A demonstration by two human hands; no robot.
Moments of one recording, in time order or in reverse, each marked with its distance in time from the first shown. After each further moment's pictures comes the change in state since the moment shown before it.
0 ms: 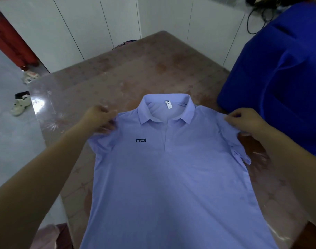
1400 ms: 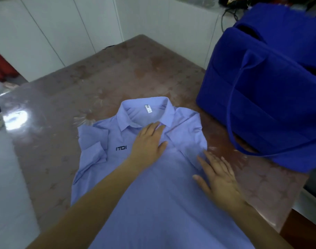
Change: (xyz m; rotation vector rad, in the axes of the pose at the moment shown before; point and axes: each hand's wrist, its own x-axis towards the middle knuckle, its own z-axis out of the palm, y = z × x) left_hand -0.038 0.010 0.192 0.644 0.073 0.929; right_hand -0.128 0.084 0.092 -0.437 0.342 -0.587
